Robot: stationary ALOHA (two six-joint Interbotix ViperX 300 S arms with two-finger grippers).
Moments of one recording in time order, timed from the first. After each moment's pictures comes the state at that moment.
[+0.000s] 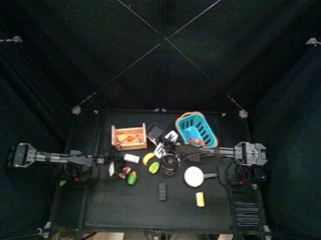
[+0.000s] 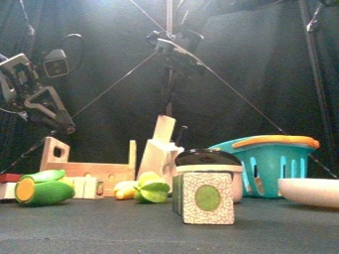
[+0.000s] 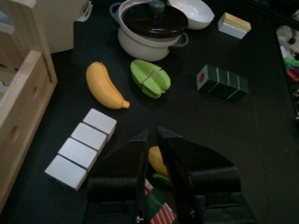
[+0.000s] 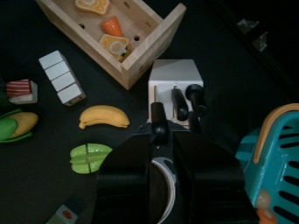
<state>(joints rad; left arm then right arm) 0.11 -0.64 1.28 0.15 -0.15 -0.43 -0.10 0.09 -0.01 -0.51 0.97 0.74</state>
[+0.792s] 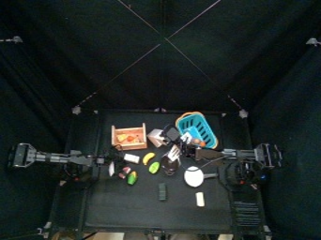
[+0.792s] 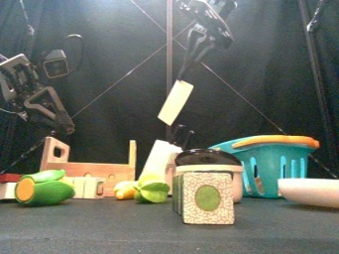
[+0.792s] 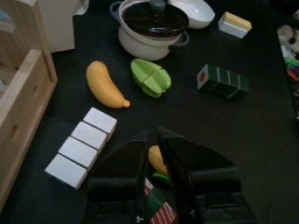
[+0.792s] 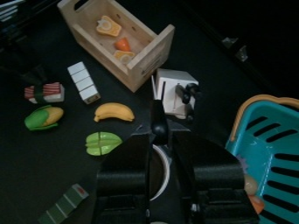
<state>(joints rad) 0.11 -0.64 1.28 0.15 -0.15 -0.43 -0.01 -0.19 0.14 -0.58 0.97 0.82</state>
